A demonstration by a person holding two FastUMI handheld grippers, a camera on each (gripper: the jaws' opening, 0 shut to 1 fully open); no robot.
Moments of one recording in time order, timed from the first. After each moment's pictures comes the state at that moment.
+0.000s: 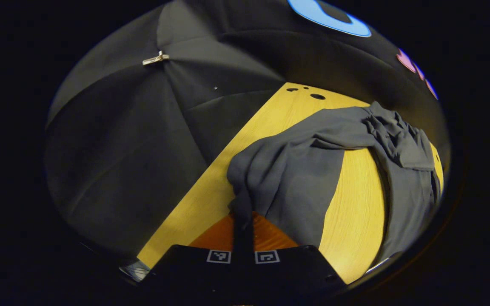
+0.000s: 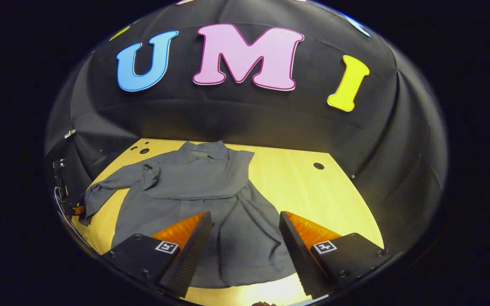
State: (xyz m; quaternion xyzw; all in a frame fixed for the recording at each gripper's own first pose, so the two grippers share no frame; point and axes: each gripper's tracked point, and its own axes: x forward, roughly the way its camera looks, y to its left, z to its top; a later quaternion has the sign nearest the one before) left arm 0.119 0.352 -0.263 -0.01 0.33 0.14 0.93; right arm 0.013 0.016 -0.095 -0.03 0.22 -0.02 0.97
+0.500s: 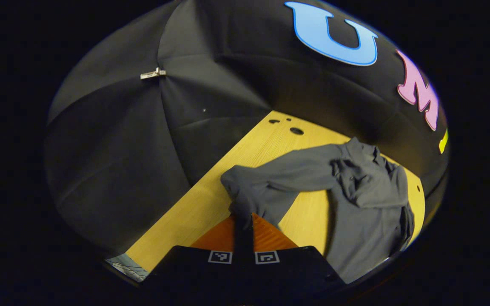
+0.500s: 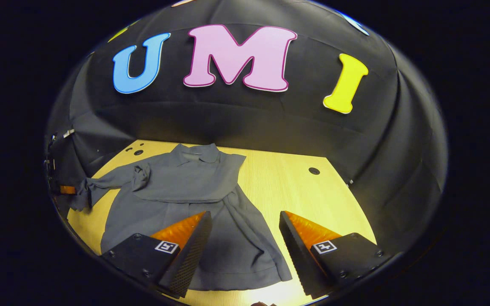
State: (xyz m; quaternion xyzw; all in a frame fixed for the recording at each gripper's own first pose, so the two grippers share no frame) left arm 0.153 0.292 -0.155 -0.08 0.25 0.12 0.96; right arm 0.033 -0.019 -0.094 -0.03 0.22 -0.01 0.98
